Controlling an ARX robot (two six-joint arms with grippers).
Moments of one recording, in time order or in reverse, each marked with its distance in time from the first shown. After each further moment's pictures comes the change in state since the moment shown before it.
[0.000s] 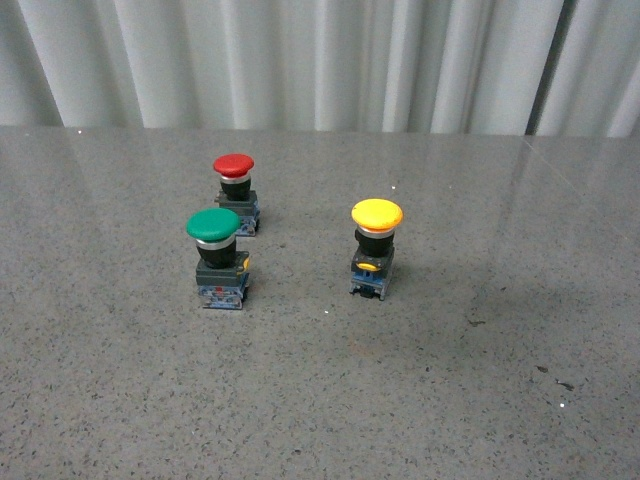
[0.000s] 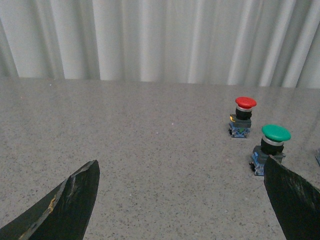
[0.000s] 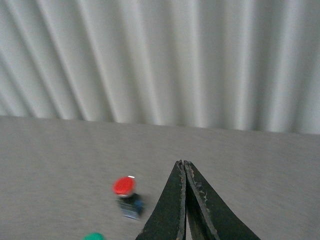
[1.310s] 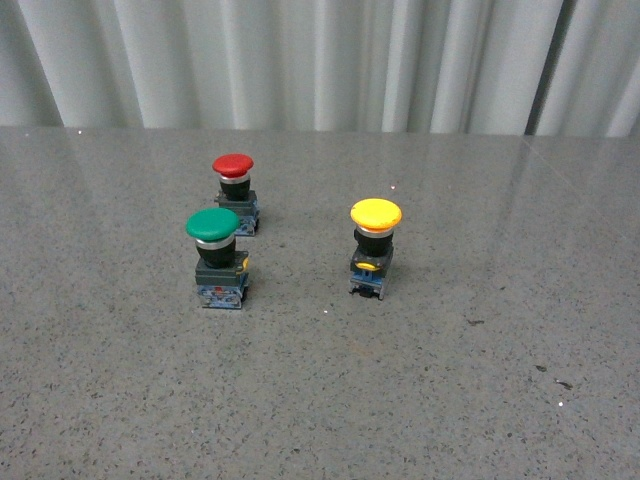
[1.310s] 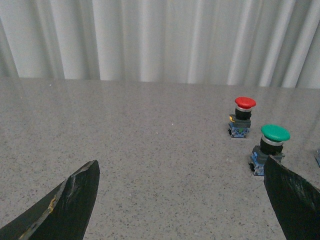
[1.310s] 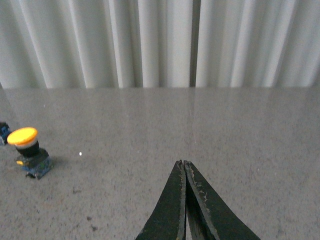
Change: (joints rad) left arm 0.000 0.000 0.000 0.000 0.000 0.000; right arm -0.526 -1.047 -0.701 -0.373 -0.182 -0.148
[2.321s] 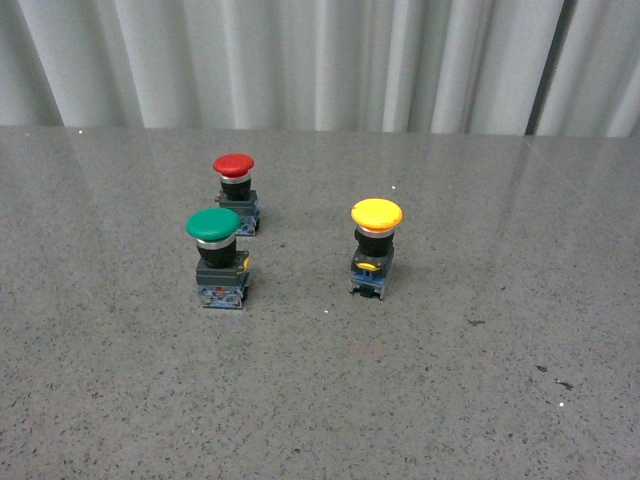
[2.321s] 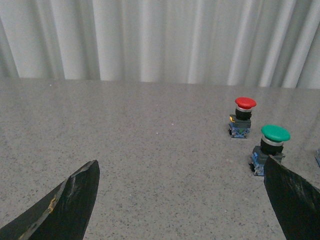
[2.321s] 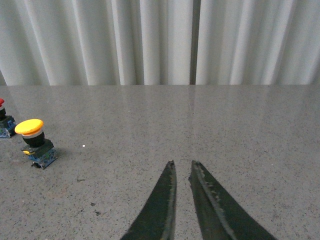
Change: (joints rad) left arm 0.000 0.000 0.000 0.001 0.000 0.000; right arm 0.000 -0.286 -0.023 -0.256 0.000 -0.001
